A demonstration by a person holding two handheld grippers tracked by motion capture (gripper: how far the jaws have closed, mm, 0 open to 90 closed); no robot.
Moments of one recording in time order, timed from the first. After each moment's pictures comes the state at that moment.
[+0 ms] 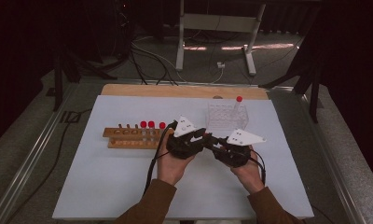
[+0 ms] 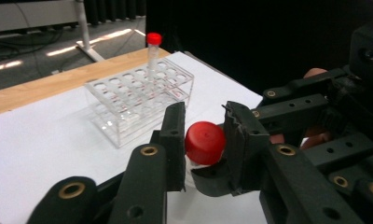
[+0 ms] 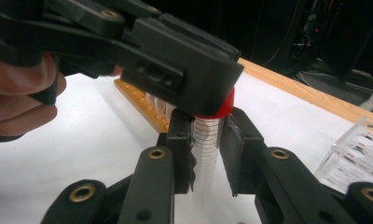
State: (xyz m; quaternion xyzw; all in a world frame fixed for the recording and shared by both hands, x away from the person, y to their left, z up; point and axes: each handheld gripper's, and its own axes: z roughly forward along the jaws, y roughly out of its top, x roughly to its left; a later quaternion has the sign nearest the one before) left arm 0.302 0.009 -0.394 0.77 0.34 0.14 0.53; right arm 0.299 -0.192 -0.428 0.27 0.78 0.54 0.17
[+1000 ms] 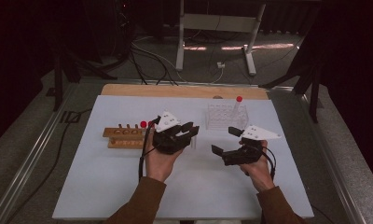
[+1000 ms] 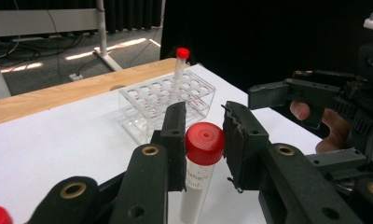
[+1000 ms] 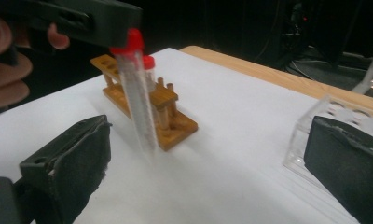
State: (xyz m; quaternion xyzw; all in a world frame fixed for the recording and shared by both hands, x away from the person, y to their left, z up) left arm 0.306 0.045 -0.383 0.74 0.37 0.15 0.54; right arm 0.307 -0.229 -0.426 0.32 0.75 0.55 0.16
